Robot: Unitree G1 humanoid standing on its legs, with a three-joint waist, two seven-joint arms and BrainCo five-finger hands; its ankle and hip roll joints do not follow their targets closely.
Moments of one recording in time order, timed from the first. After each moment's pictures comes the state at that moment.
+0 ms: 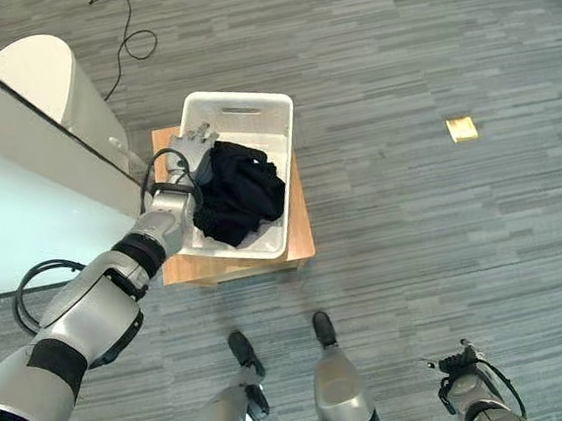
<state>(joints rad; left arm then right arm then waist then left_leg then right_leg) -1.00 0.20 -0.69 0.99 0.62 0.16 0.45 -0.14 -0.43 0.19 1.27 -0.04 0.02 -0.36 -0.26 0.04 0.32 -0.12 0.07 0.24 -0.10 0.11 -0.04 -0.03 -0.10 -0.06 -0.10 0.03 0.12</state>
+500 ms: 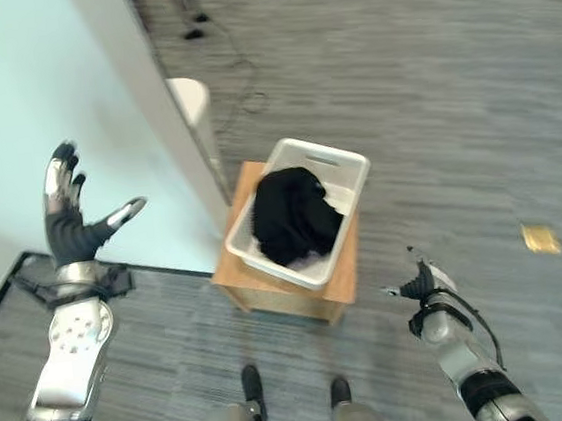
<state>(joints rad) 0.12 0.33 0.12 -0.32 -0.07 -0.17 0.46 0.07 -0.55 0.17 0.22 -0.30 -0.05 -0.38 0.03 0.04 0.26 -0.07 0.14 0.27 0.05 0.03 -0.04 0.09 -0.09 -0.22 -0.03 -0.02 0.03</state>
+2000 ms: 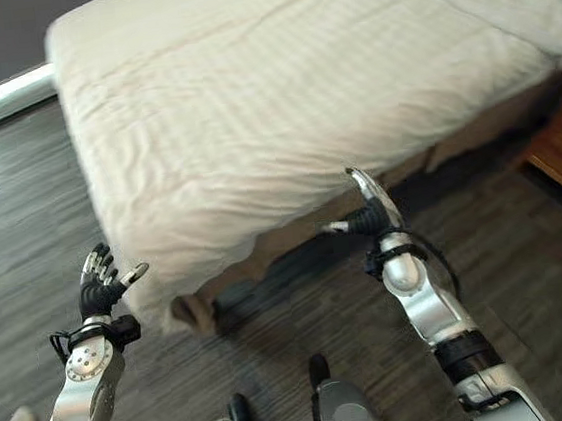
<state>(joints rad) 0.07 0.30 0.00 0.06 -0.29 -0.12 0.29 -0.12 -0.51 0.21 0.12 -0.23 -0.03 -0.23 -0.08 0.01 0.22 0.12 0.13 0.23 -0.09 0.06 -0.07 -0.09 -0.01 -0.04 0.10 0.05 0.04</state>
